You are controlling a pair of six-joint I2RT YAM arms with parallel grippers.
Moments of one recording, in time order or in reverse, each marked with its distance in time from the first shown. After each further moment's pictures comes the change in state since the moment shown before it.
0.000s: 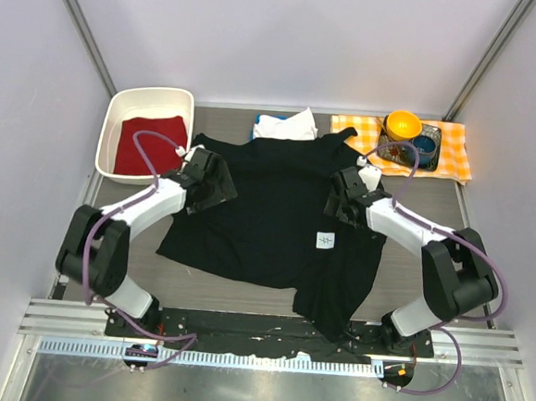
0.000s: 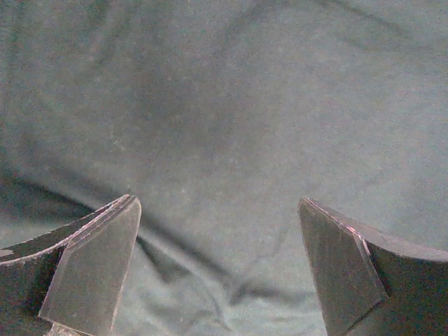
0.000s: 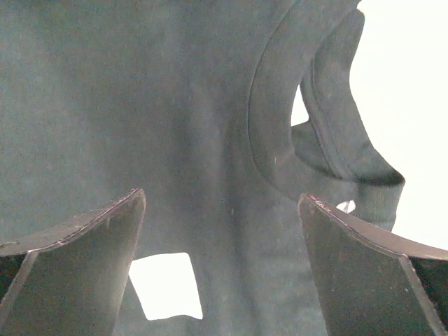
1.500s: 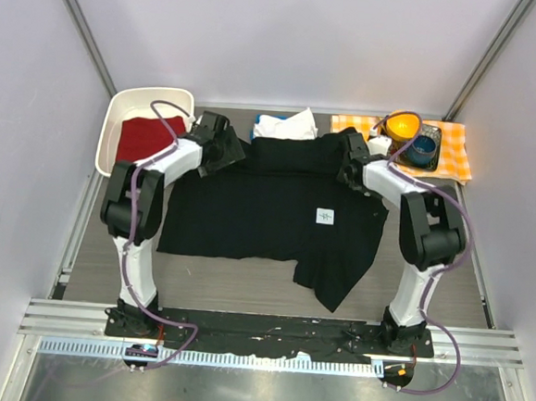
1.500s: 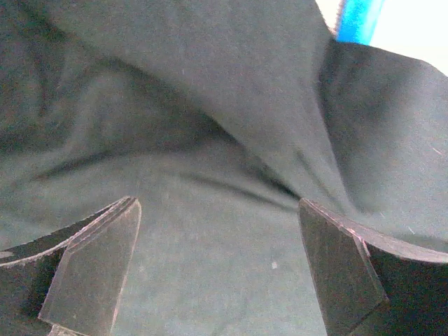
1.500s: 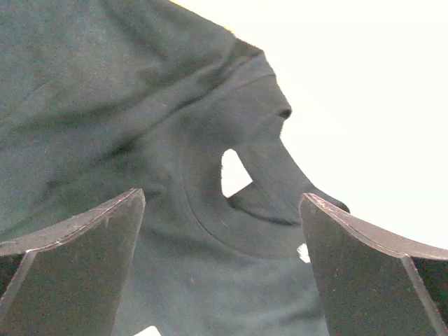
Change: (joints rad) left arm 0.111 0.538 0.519 0.049 0.081 0.050; right arm -0.167 0.426 0.424 0.000 0.126 -0.045
